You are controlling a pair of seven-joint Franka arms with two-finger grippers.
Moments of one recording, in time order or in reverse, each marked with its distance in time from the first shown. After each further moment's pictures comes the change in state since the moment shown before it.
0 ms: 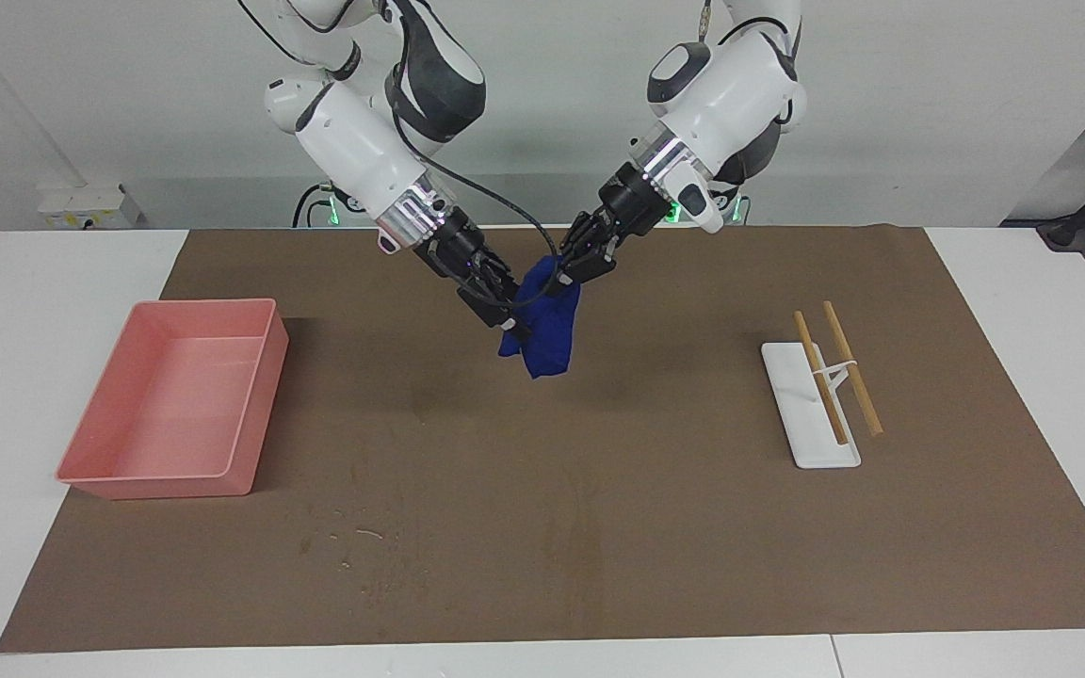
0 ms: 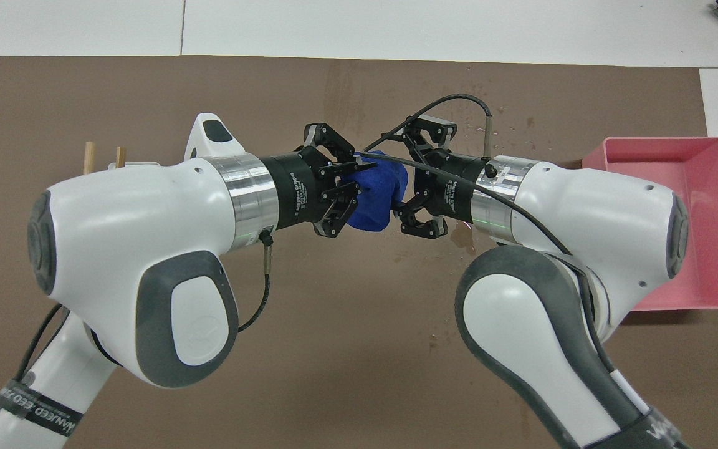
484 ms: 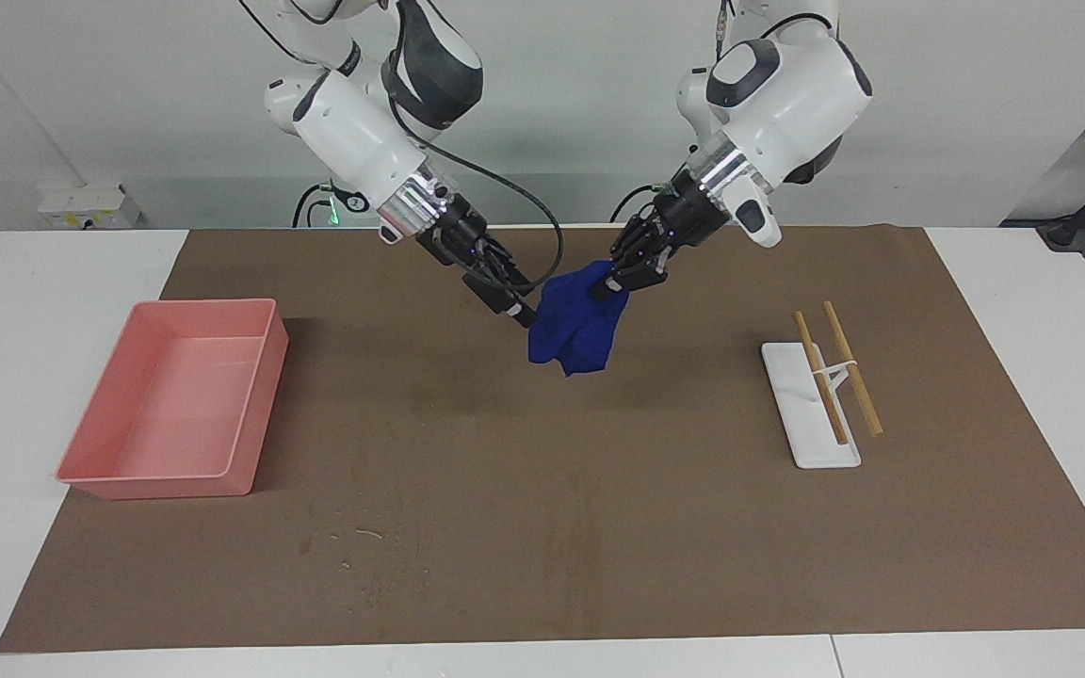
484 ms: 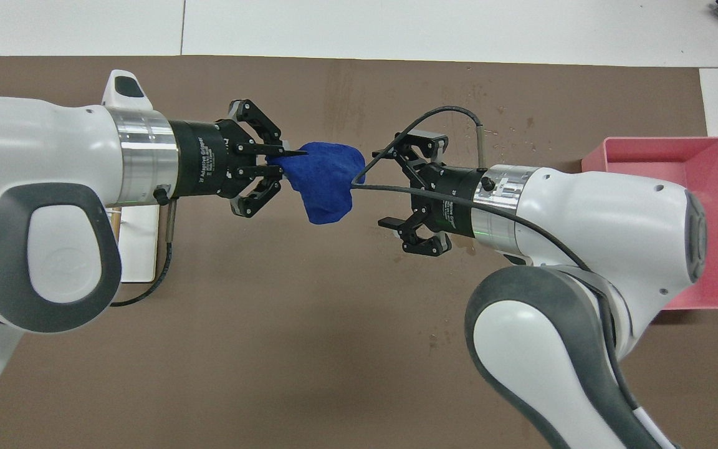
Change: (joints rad) left arm 0.141 0.001 0.000 0.073 0.001 -0.322 0.081; right arm 0.000 -0.015 0.000 0.000 -0.002 -0.042 0.003
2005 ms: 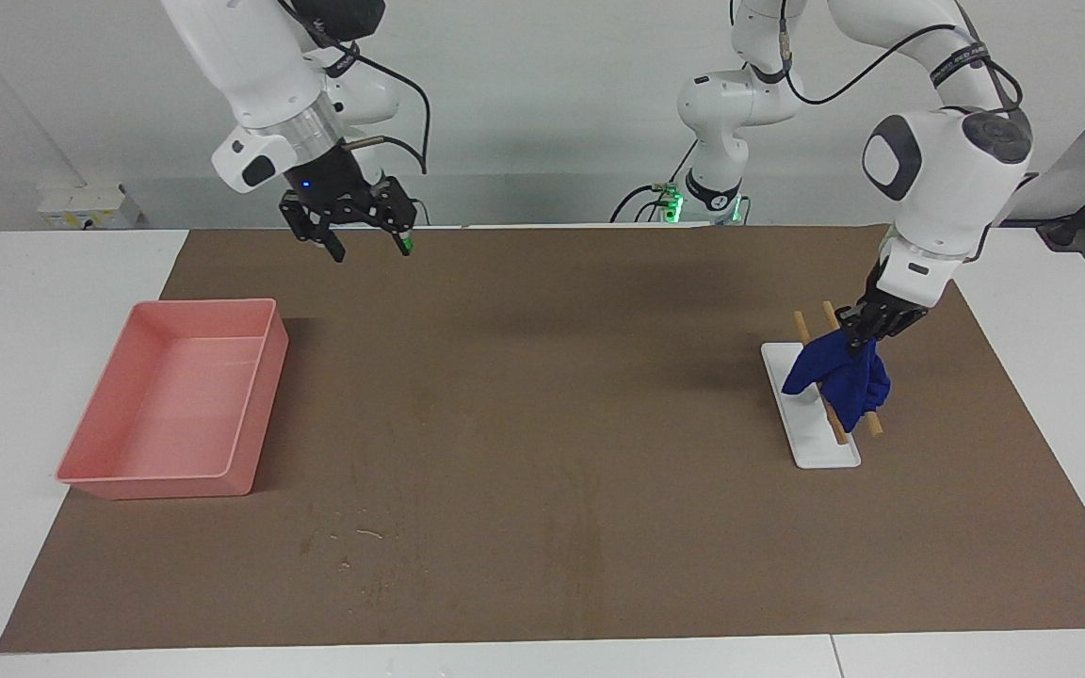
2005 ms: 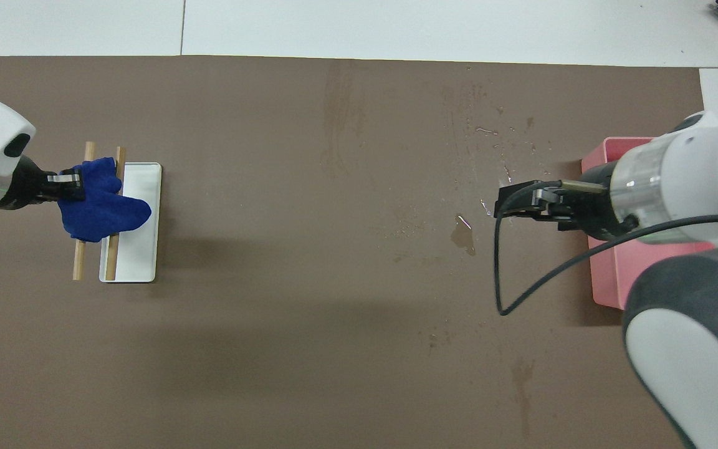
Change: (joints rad) left arm 0.380 0.016 0.098 -0.058 0.664 -0.266 1.334; right arm -0.196 -0.110 0.003 0.195 -0.607 -0.713 -0.850
